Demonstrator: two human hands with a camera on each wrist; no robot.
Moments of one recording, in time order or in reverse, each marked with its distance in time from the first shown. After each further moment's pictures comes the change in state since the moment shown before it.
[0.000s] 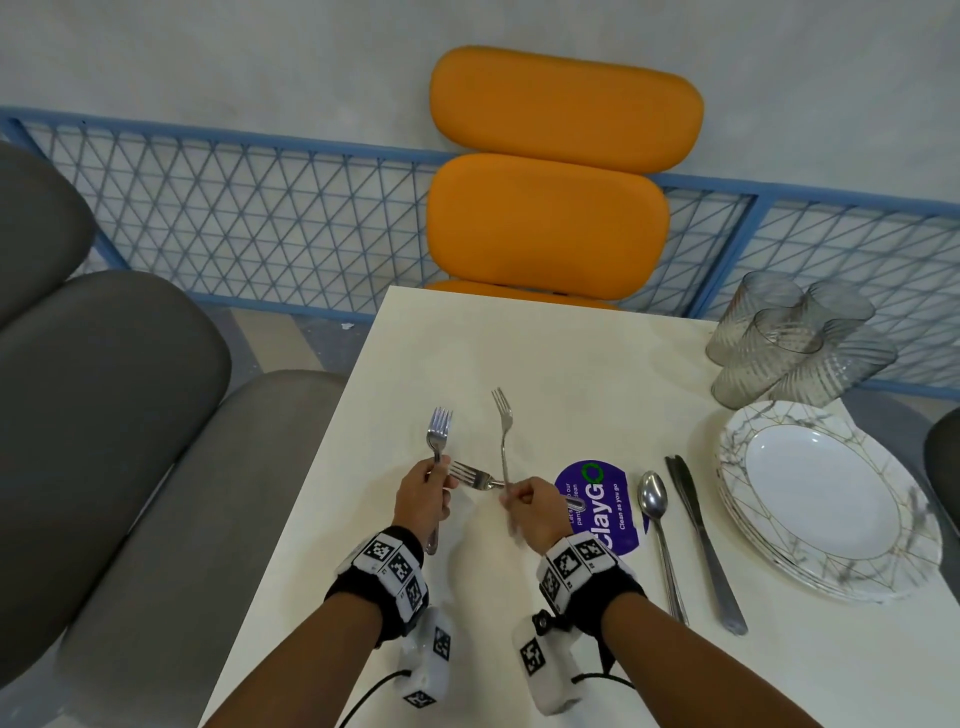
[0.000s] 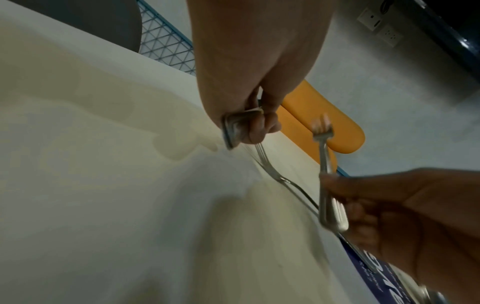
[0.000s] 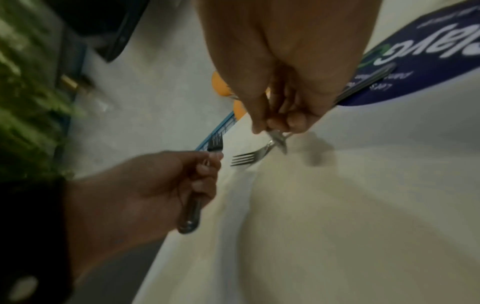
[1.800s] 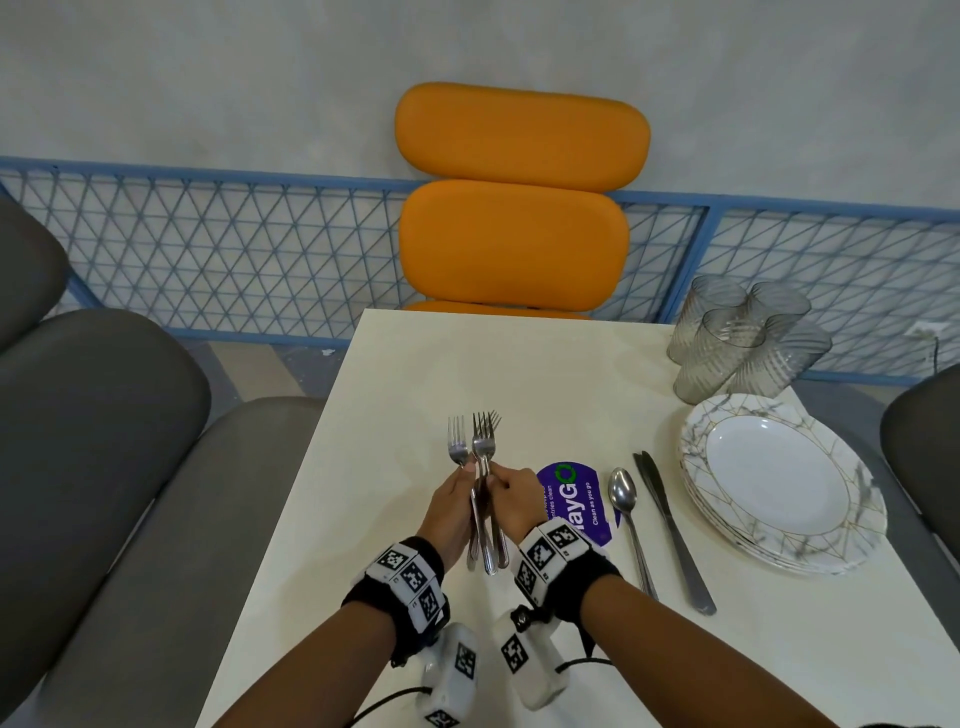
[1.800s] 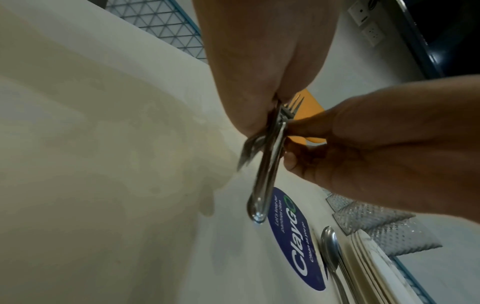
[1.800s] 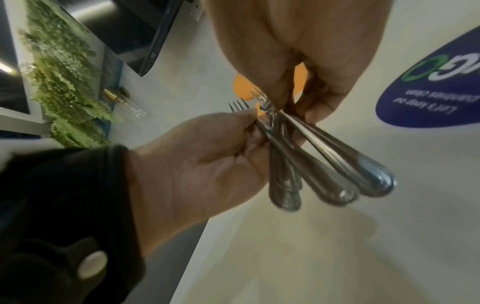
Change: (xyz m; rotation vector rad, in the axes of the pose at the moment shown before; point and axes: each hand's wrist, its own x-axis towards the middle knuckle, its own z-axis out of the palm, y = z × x) left_hand -0.039 0.013 0.048 -0.173 -0.305 -0.060; right_hand -0.024 -0.036 -0.016 -0.070 0.062 -0.134
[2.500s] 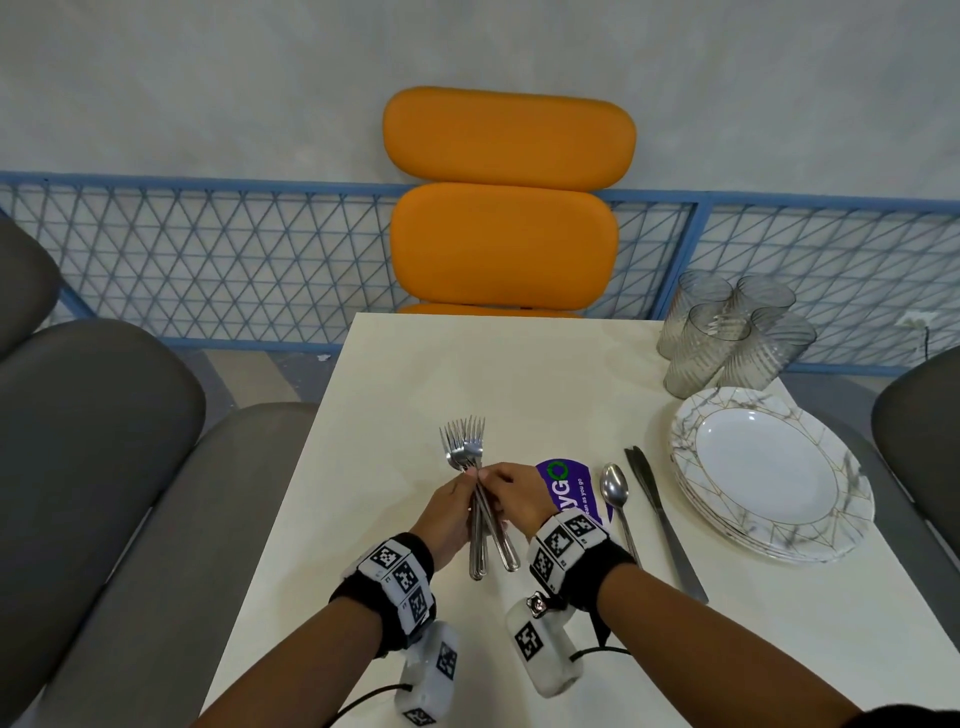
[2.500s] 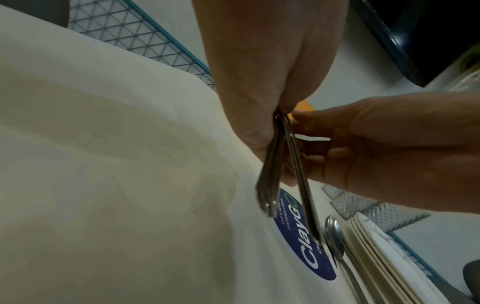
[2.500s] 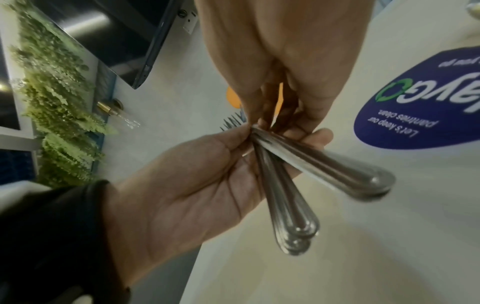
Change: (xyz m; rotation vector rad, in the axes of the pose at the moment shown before) left_hand -0.013 0.008 0.003 0.086 -0.156 -0.075; right_hand -0.001 0.002 -0.012 0.144 -0.084 0.068
